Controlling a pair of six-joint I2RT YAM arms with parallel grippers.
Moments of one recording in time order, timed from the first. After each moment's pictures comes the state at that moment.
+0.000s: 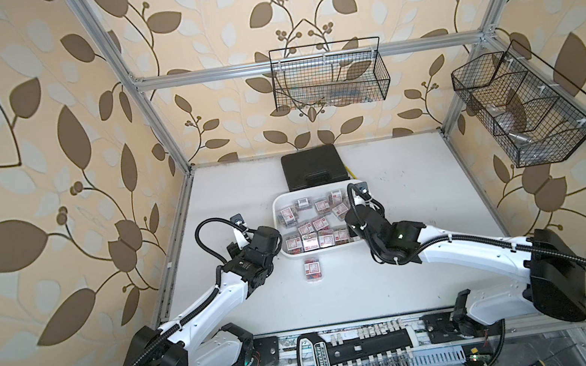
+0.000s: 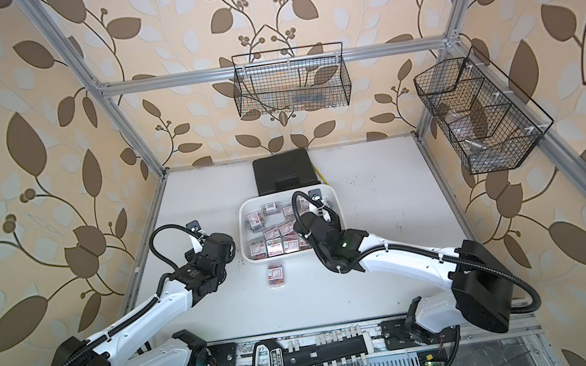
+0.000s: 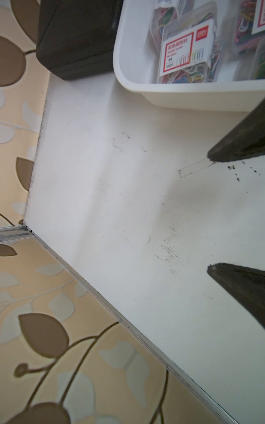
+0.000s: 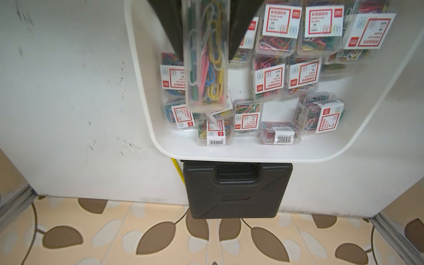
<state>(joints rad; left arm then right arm) -0.50 1.07 0.53 -0.27 -0.81 -0.64 0.94 1.35 0.90 -0.27 0.79 0.57</state>
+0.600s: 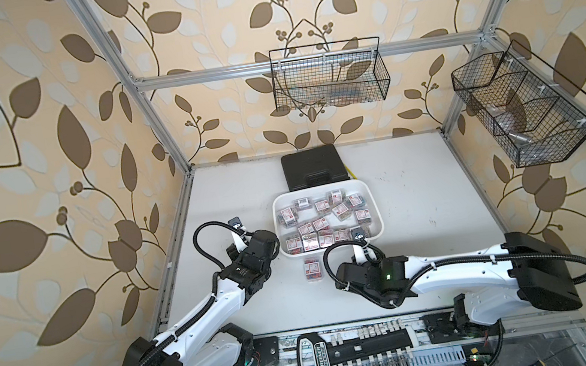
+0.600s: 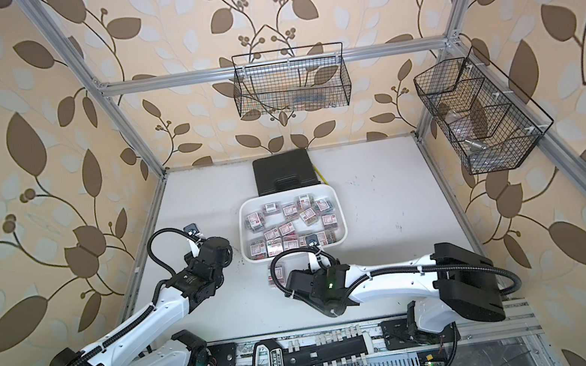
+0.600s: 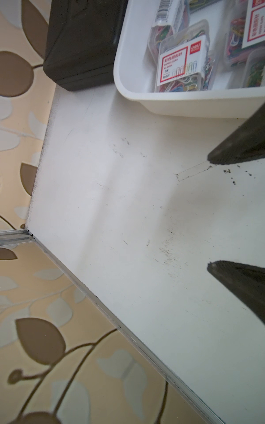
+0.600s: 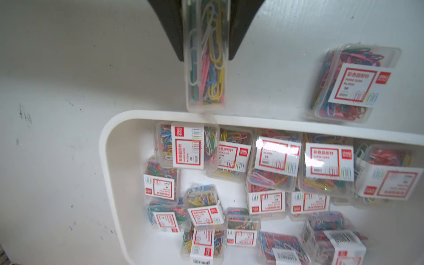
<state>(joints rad) -0.50 1.02 0.49 -0.24 -0.78 -0.64 1.25 1.47 0.82 -0.58 0.82 0.98</state>
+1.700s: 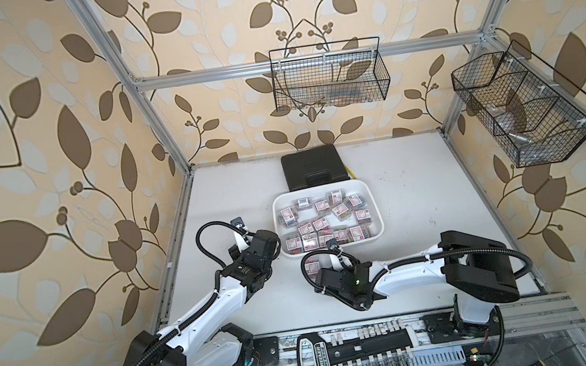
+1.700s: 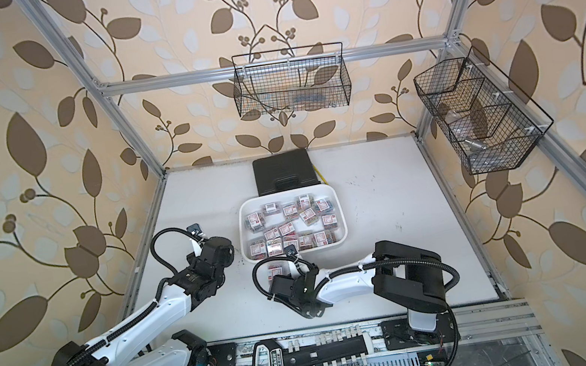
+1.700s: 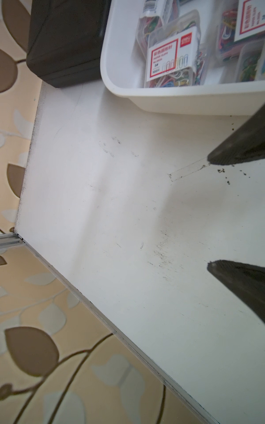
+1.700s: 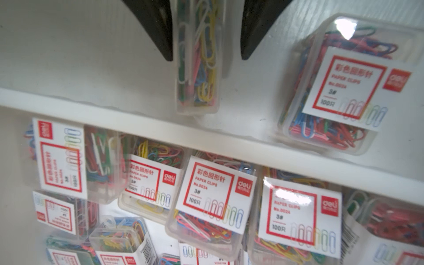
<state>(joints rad) -0.50 1.06 0.49 -0.24 -0.76 -0.64 1.24 1.76 0.90 -0.34 0.72 0.87</state>
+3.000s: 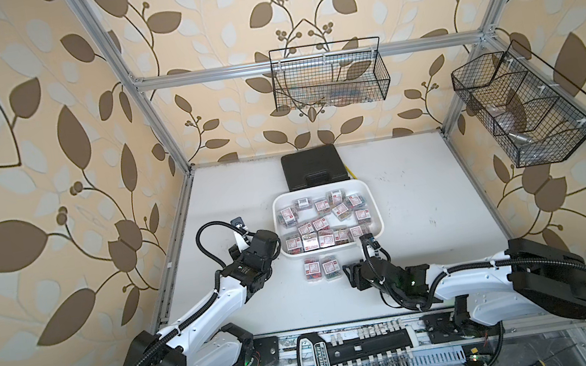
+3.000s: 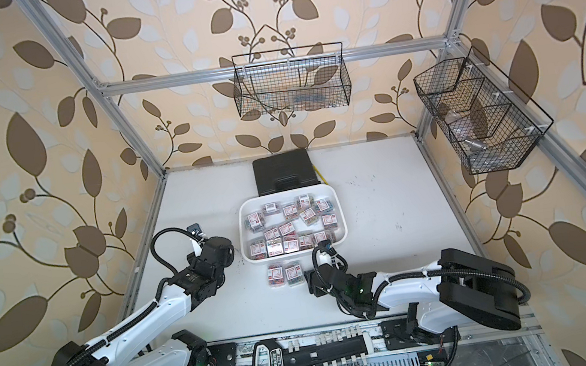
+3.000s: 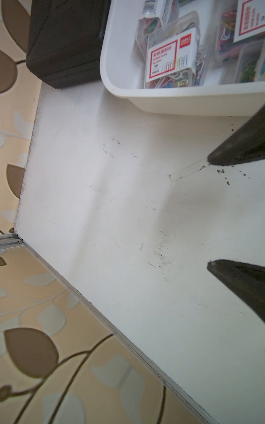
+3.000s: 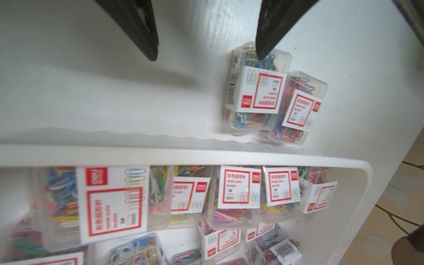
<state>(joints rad) -0.50 1.06 0.49 -0.24 -0.76 -0.64 1.11 1.35 0.39 0.24 0.43 0.85</state>
